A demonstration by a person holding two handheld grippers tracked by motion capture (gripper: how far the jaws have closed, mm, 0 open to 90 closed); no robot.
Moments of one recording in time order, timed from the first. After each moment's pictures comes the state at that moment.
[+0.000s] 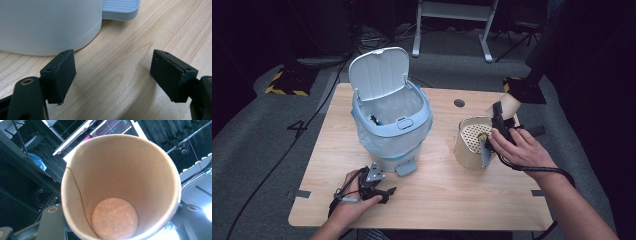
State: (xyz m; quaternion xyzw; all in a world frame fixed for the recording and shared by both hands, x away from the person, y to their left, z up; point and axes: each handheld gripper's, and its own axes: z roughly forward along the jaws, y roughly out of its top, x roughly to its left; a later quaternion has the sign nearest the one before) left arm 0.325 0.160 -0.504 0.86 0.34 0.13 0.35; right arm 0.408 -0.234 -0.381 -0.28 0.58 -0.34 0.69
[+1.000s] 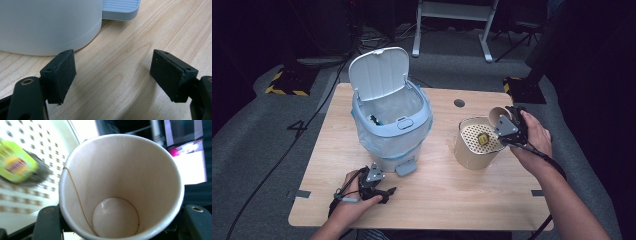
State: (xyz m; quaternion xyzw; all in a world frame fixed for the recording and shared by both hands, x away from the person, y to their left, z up) left arm 0.325 0.160 -0.504 0.86 0.34 0.13 0.35; right arm 0.429 -0.274 -0.342 0.08 0.86 0.10 0.50
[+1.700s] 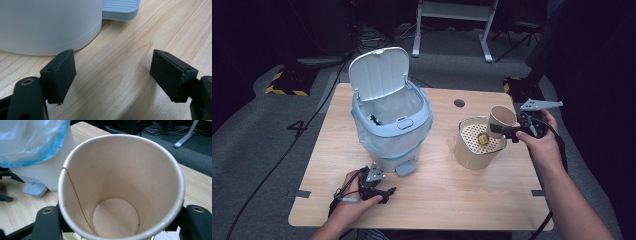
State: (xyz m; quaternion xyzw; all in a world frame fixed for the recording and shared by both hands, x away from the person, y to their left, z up) left arm 0.325 0.160 -0.504 0.86 0.34 0.13 0.35; right arm 0.444 -0.312 -0.329 0.34 0.81 0.45 0.15
